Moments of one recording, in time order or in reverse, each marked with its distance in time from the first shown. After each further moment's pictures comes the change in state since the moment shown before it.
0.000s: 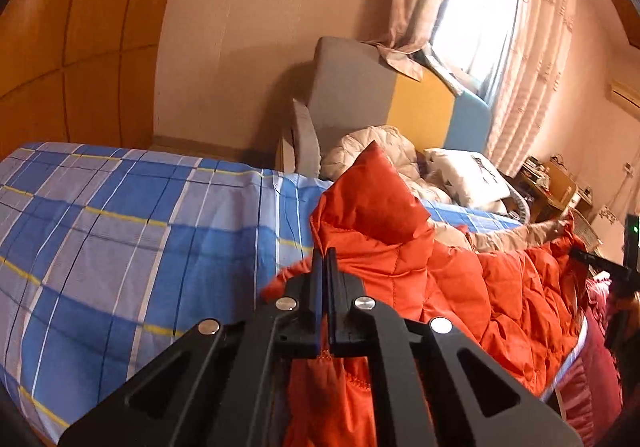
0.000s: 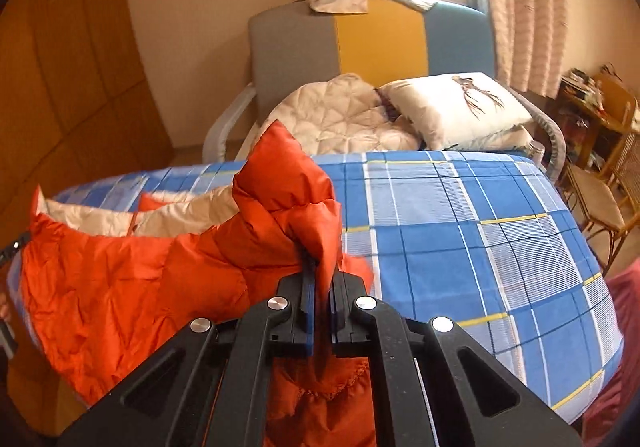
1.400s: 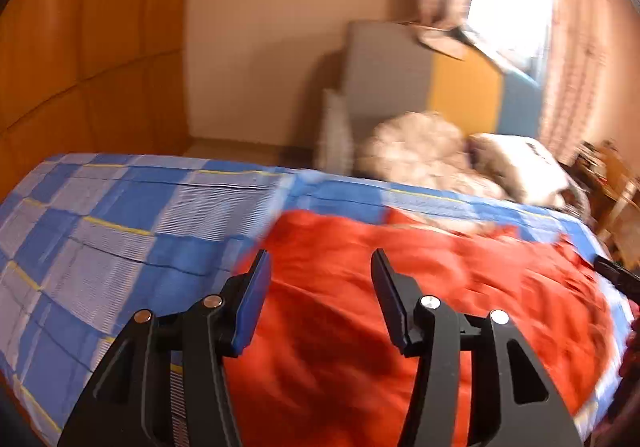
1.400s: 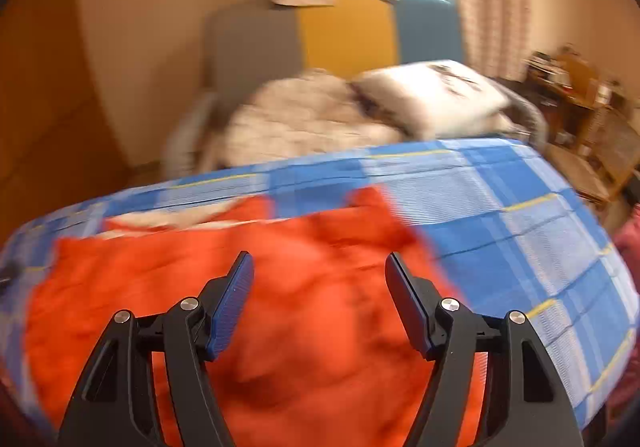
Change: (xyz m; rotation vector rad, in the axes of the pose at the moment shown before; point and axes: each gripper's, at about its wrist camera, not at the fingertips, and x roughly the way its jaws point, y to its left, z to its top) left arm 0.083 -0.074 -0.007 0.048 0.029 0.183; right arm 0.060 0.099 -0.011 0.048 -0.026 -0.084
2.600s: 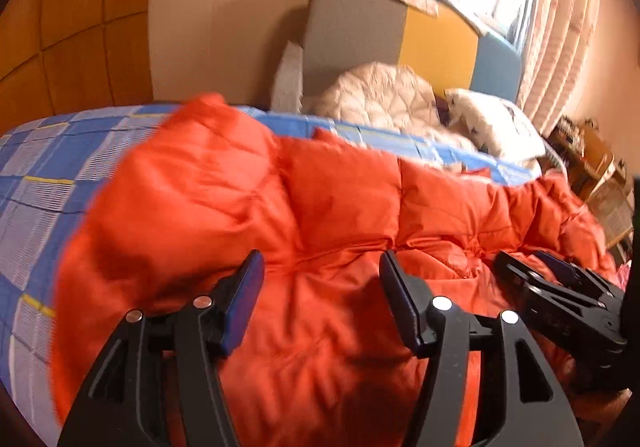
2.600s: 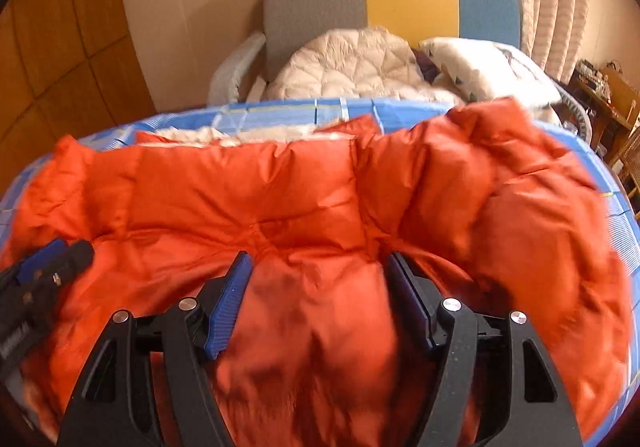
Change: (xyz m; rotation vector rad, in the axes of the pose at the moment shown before) left arm 0.047 -0.043 -0.037 -0.018 0.112 -0.067; right arm 0.057 0.058 -0.035 -0.106 0.096 -0.001
